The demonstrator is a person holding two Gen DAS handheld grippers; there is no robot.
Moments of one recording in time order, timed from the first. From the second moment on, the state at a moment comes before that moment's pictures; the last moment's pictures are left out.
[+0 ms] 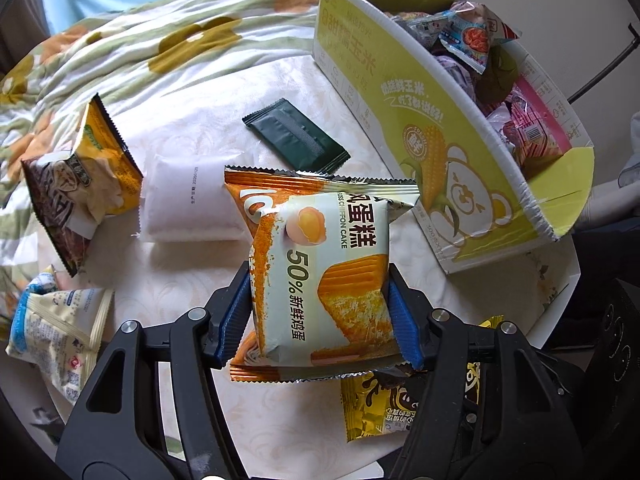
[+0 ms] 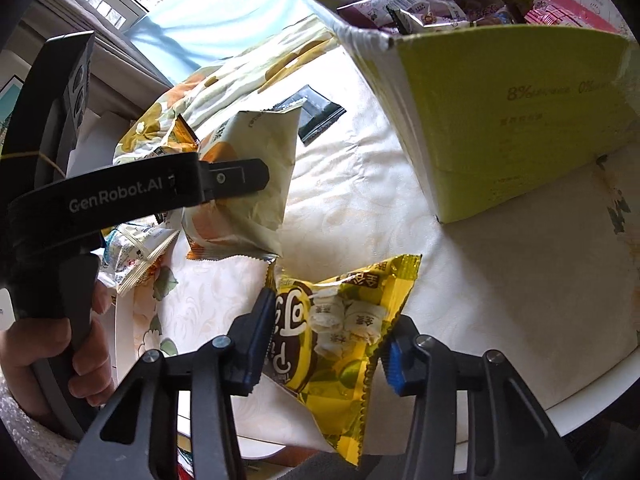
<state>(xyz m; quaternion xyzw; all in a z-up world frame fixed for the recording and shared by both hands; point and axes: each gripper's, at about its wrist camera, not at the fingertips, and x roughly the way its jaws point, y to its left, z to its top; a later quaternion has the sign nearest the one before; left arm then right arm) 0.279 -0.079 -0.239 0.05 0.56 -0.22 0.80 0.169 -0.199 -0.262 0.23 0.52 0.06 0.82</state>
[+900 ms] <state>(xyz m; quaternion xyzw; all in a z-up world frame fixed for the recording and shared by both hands) 0.270 -0.160 -0.084 0.00 0.46 -0.20 0.87 0.175 -0.341 -0.103 0.21 0.41 0.07 0.89</state>
